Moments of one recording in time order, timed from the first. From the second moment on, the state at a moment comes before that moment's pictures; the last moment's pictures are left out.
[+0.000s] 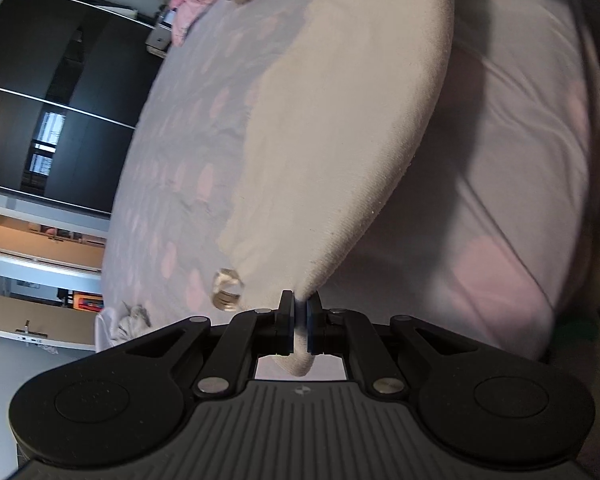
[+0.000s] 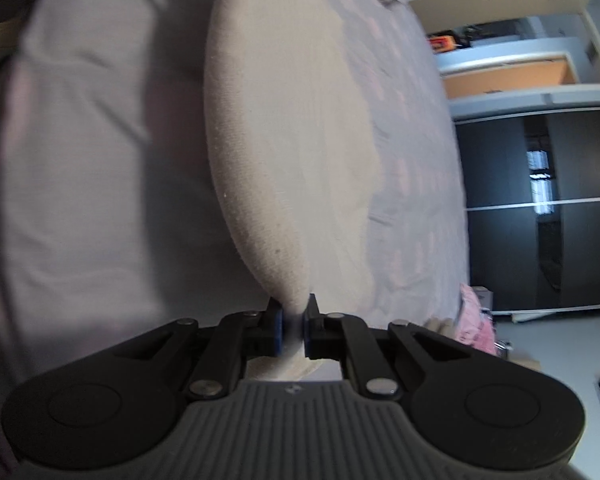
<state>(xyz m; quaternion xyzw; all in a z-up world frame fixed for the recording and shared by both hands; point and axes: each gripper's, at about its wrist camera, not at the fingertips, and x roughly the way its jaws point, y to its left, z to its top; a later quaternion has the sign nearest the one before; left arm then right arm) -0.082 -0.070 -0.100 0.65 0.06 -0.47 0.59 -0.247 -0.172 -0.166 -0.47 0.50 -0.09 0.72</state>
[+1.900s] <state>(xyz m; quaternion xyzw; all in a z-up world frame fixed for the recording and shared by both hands) 0.026 -0.193 -0.089 0.32 0.38 -0.48 0.72 -0.239 -0.408 -0.137 0.35 0.41 -0.28 0.80</state>
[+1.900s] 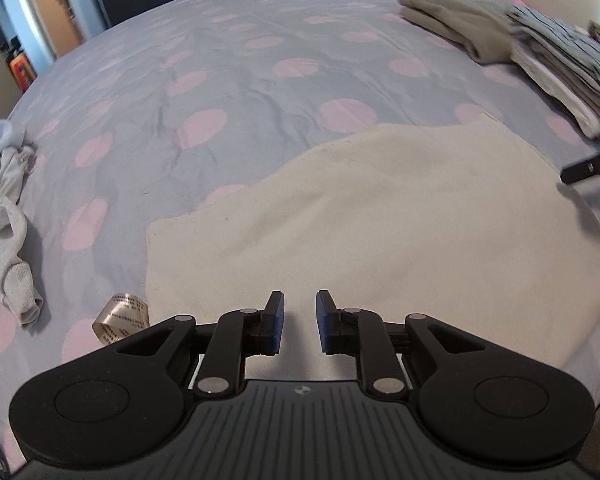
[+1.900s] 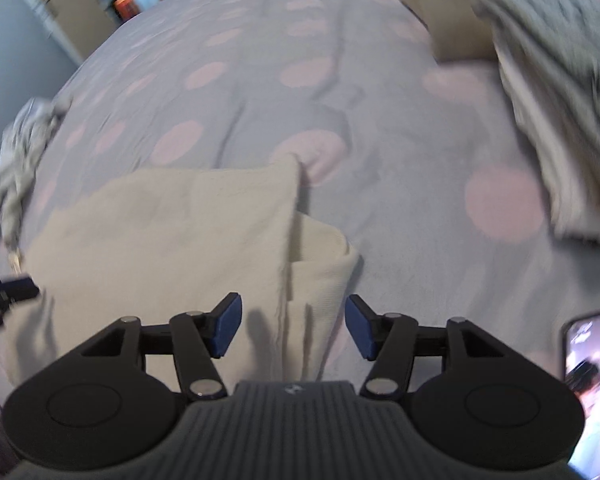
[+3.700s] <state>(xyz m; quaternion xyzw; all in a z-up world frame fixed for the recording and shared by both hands) 0.093 -0.075 -0.049 0.21 0.38 -0.45 0.78 0.027 -0.276 -0.077 0.47 0.42 -0.09 0.77</state>
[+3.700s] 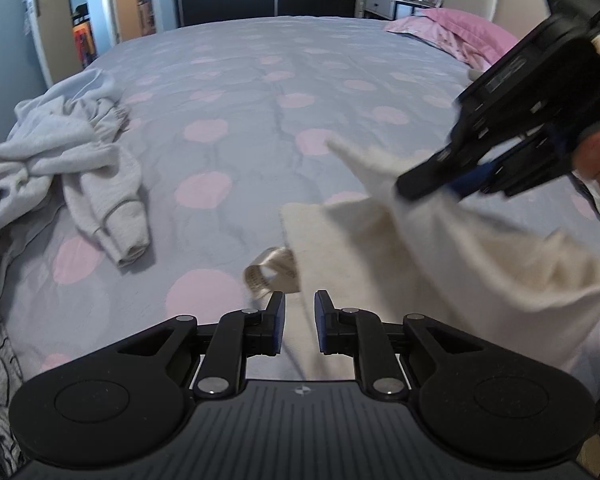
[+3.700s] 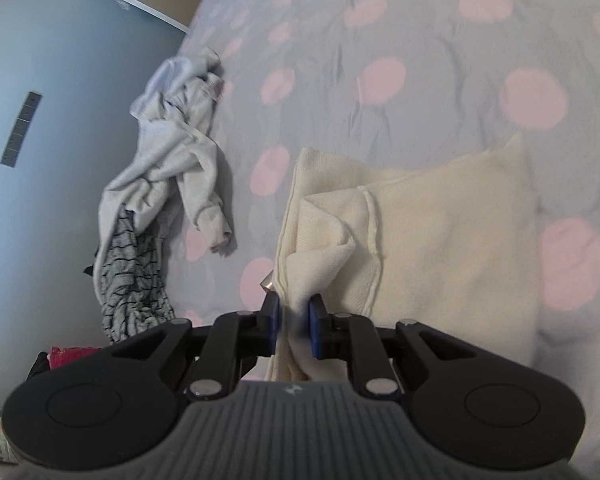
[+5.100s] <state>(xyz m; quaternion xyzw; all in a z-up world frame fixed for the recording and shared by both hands) 0.038 -0.058 -0.056 0.24 0.40 -0.47 0.75 -0.112 -0.221 -0.104 0.27 0.45 -0.06 0.85</state>
